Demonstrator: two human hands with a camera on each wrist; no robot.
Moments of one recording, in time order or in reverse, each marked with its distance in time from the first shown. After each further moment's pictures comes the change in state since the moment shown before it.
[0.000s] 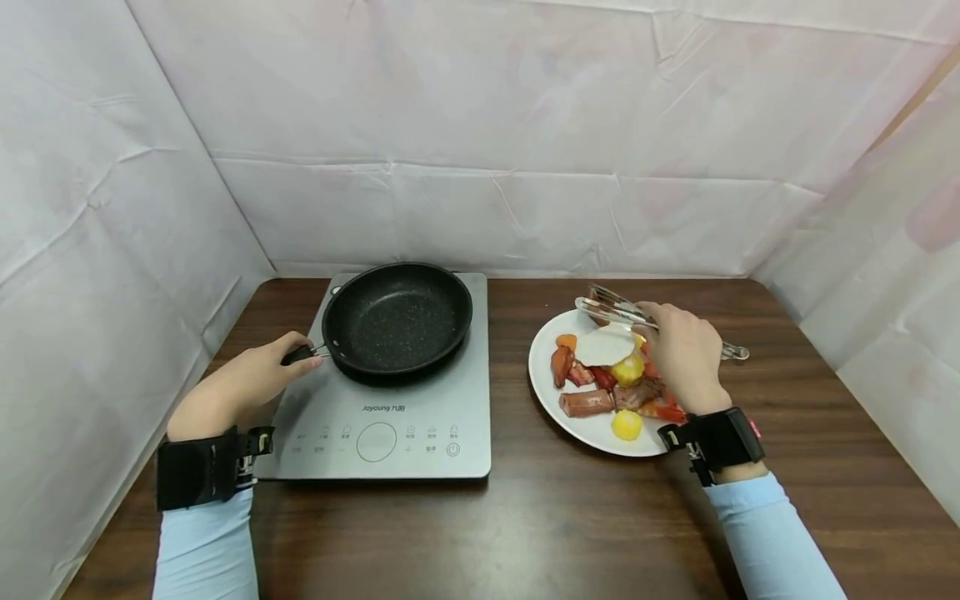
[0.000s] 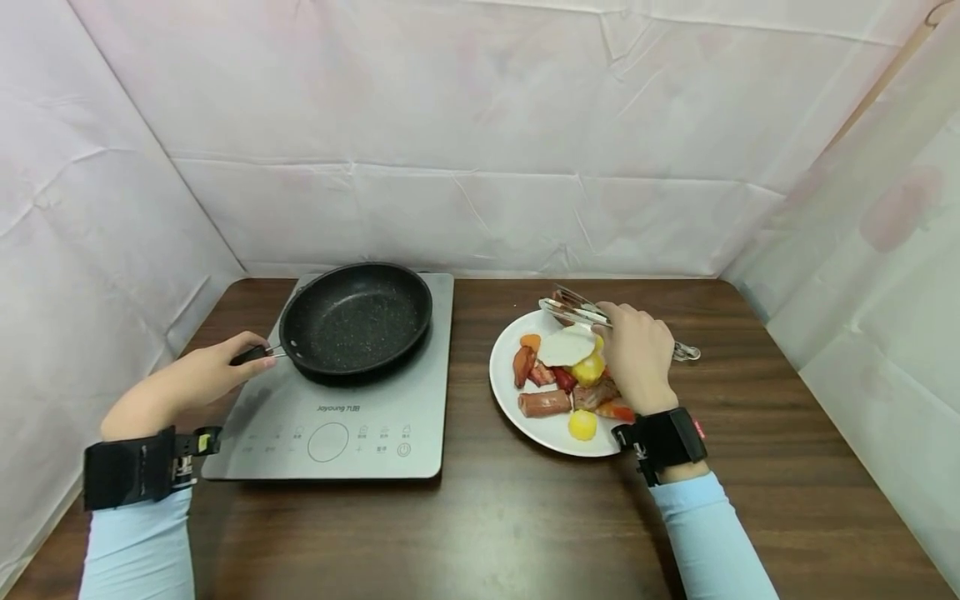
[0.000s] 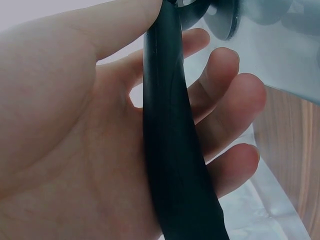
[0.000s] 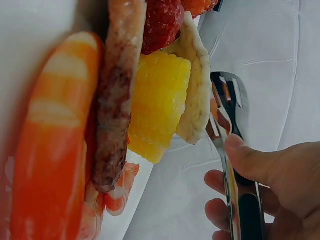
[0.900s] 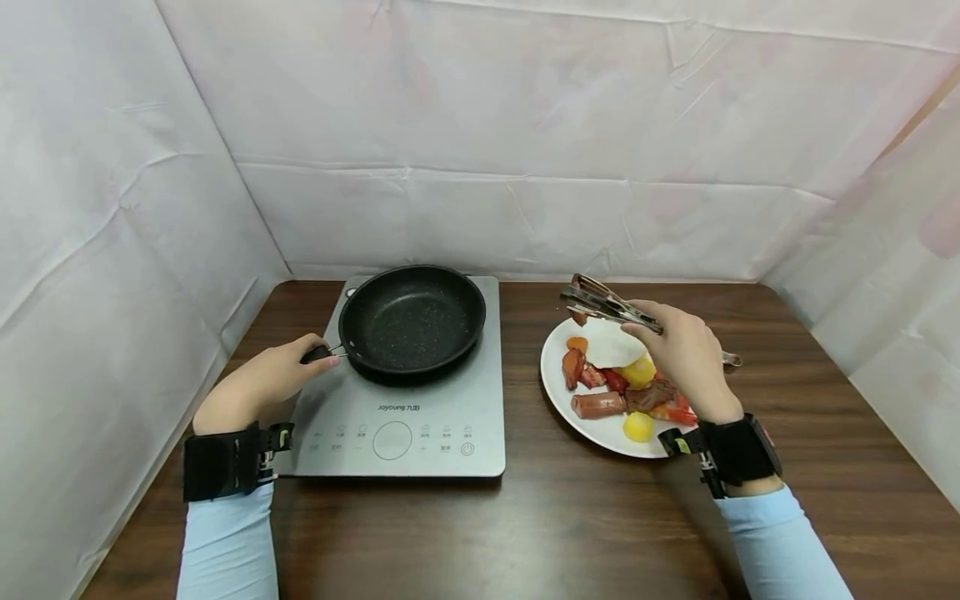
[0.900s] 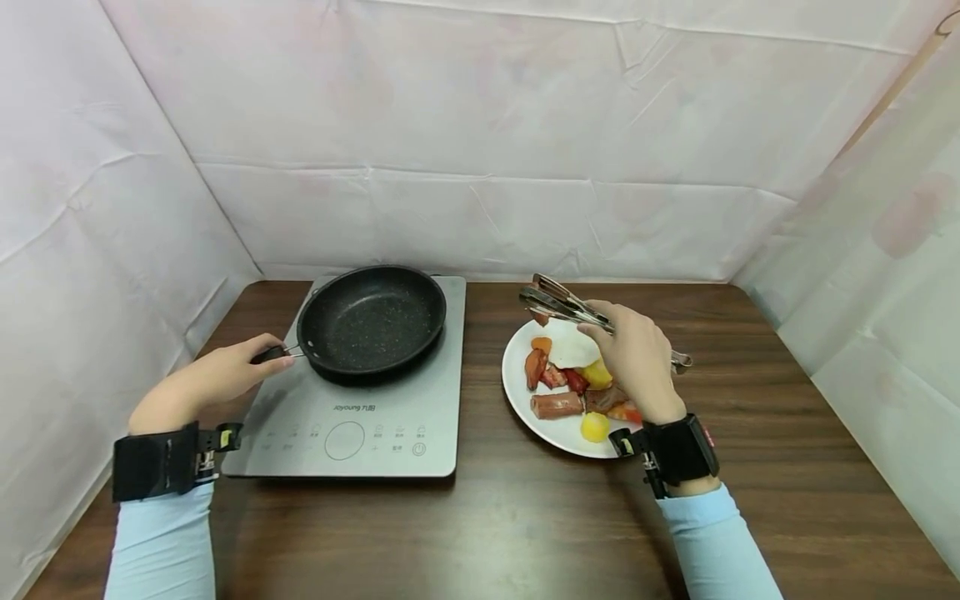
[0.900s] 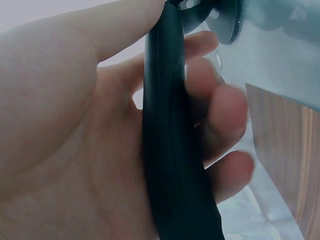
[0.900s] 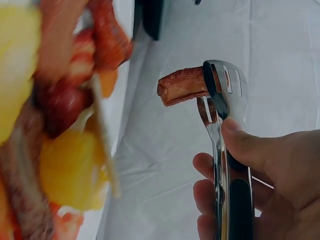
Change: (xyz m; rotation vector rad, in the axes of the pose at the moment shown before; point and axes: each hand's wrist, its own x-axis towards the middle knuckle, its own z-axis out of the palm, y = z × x) left_hand -0.001 0.001 -0.002 0.000 -0.025 -0.025; right_hand 0.006 0.053 0.068 0.094 -0.078 0.014
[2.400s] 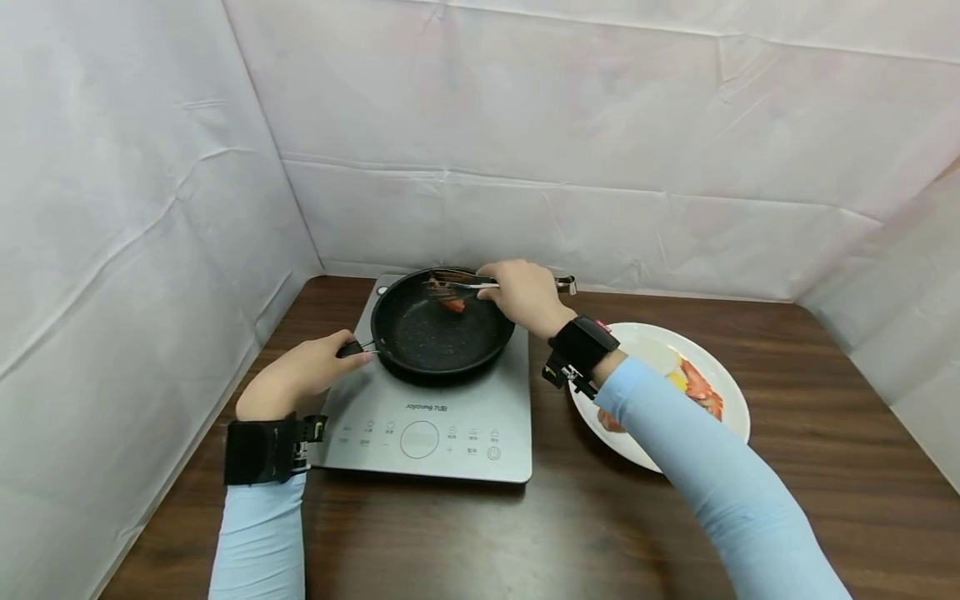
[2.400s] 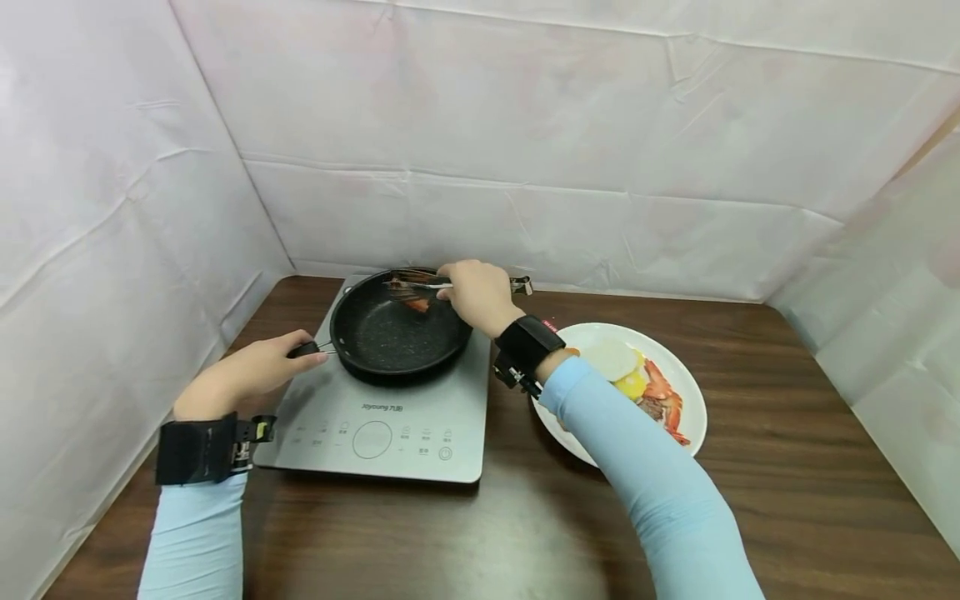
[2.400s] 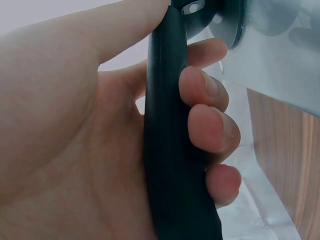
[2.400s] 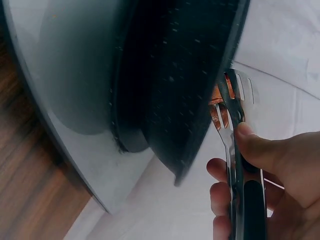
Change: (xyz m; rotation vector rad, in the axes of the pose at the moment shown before) left_hand 0.004 0.030 0.007 -0.073 -0.008 -0.020; right_hand 0.095 -0.254 -0.018 0.037 -0.316 -0.349
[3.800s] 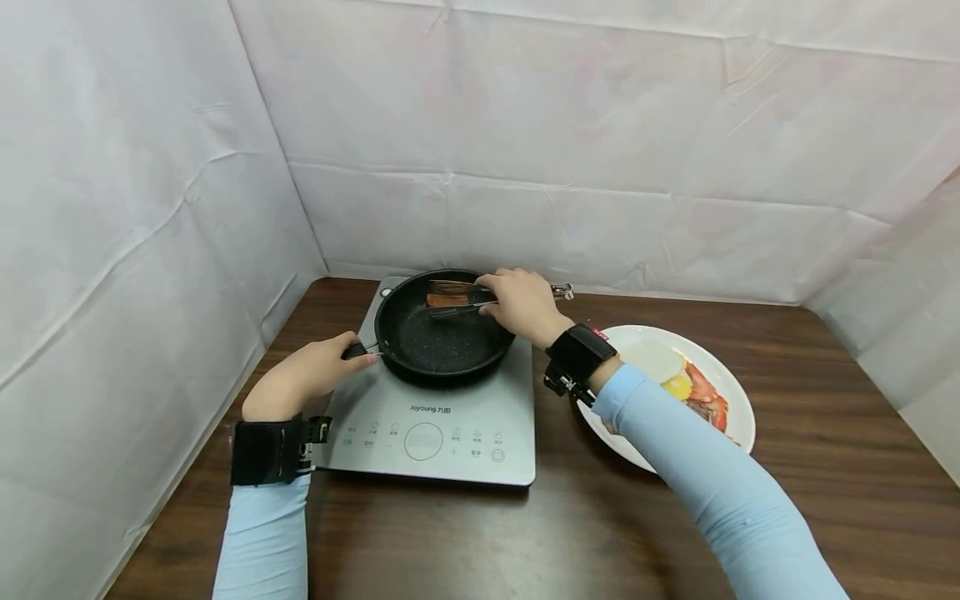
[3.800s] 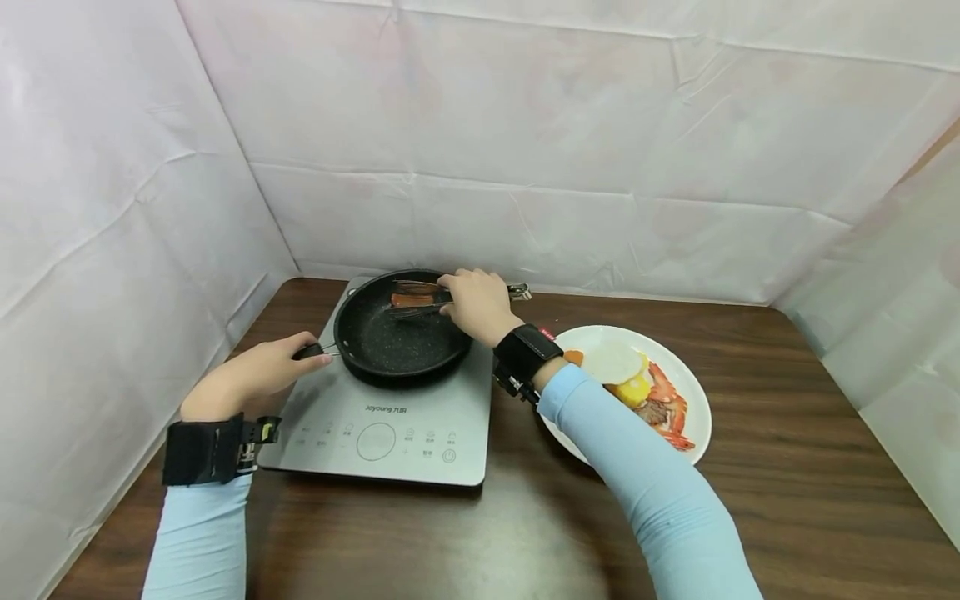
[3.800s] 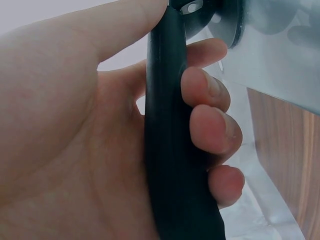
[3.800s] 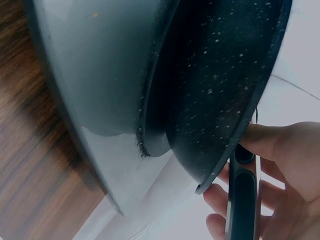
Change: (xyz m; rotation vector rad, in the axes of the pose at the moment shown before) left_hand 0.006 0.003 0.005 -0.027 0.000 -0.005; right_hand -0.005 0.002 0.014 -0.079 -0.021 -0.042
